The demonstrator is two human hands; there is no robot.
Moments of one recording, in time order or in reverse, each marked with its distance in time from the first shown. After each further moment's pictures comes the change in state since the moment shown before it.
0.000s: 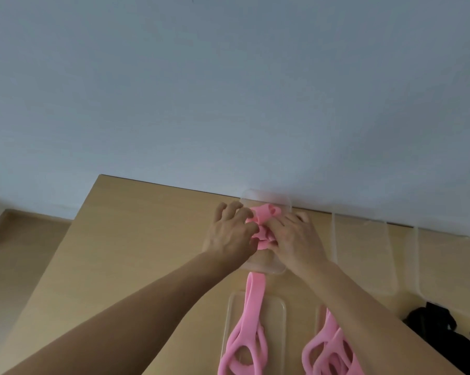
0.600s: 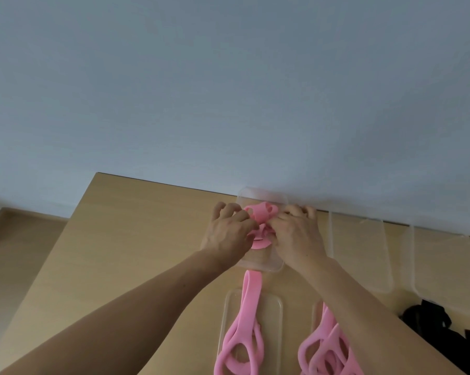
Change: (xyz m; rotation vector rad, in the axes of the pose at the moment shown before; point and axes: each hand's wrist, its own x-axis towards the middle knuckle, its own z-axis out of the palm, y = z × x) left_hand 0.002 -0.003 0.014 -0.060 0.068 0.020; right_hand 0.004 0.004 -0.003 -0.007 -0.018 0.107
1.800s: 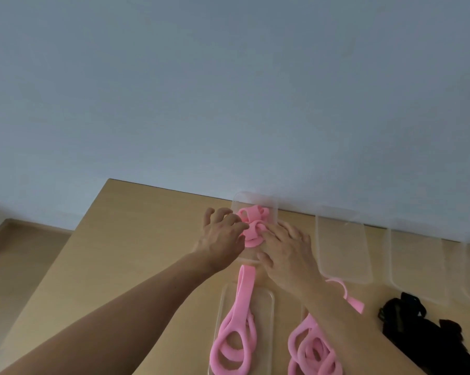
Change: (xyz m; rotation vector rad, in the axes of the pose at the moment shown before) left_hand -0.024 0.005 -0.011 0.128 -0.114 -0.071; right_hand -0.056 -0.020 -0.024 0.034 -0.104 0.017
